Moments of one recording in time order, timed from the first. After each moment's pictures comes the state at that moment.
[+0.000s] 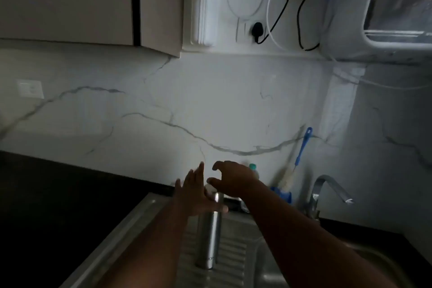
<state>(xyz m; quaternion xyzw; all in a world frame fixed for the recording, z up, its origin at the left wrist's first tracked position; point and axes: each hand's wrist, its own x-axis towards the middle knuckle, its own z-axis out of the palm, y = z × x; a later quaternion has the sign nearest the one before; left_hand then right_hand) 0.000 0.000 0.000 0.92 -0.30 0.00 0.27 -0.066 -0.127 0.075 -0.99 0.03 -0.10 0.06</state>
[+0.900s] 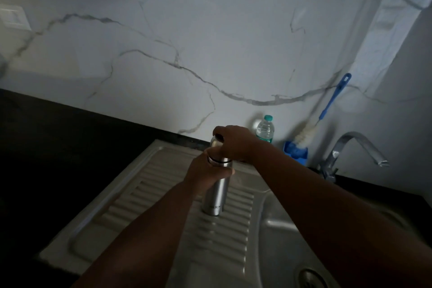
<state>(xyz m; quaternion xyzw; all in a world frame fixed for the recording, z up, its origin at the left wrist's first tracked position) 0.000 -0.018 -0.077 0.78 -0.23 -0.06 0.58 -0.030 -0.130 0.037 -1.00 -0.03 -0.01 0.07</state>
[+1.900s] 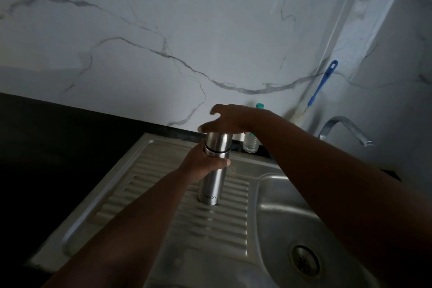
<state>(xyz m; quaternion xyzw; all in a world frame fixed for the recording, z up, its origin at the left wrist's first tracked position) 0.014 -0.006 -0.082 0.76 -0.28 -0.13 0.58 -0.051 -0.099 0.092 -0.99 0.07 0.10 0.09</state>
